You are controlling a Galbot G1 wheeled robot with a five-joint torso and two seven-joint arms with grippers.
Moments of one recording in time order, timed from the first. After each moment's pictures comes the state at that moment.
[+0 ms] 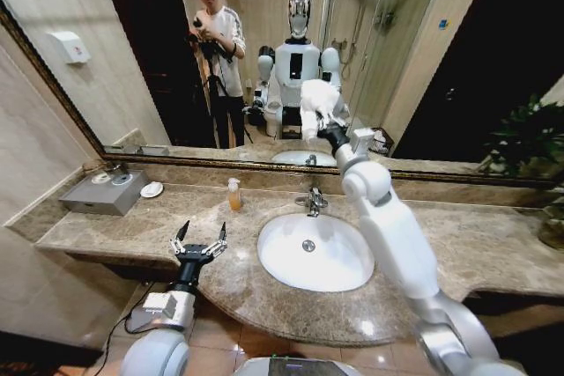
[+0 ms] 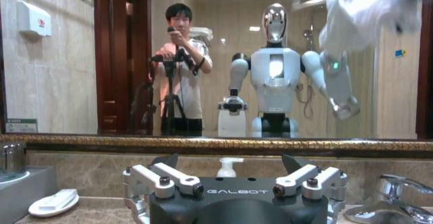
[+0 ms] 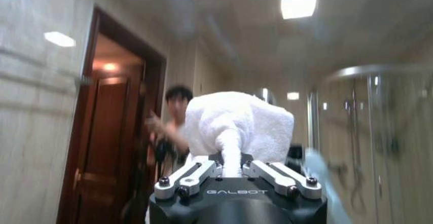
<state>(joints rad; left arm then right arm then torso) 1.82 -1.37 -0.56 -2.36 -0.15 -0.03 -0.11 -0.39 1.23 0.16 1.86 0.51 -0.45 0.23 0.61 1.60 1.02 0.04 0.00</state>
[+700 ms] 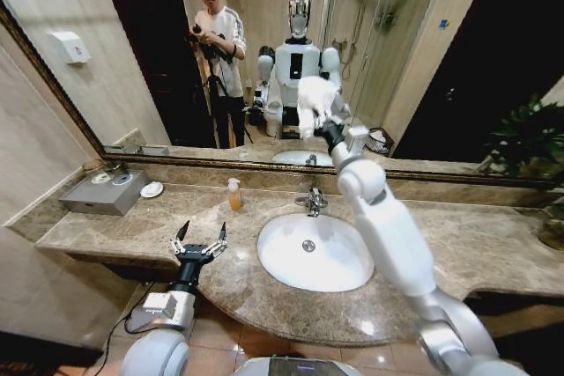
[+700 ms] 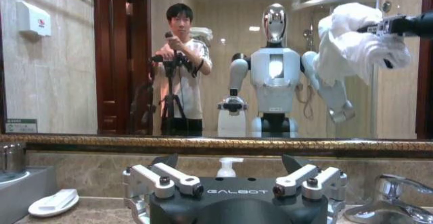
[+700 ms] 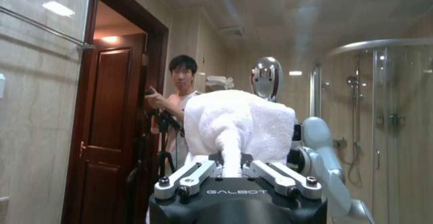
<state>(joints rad) 1.82 -1.37 -0.56 -2.36 -0.15 -0.03 -0.11 -0.50 1.26 0.11 1.81 0.43 -0.41 0.23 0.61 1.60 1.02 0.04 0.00</state>
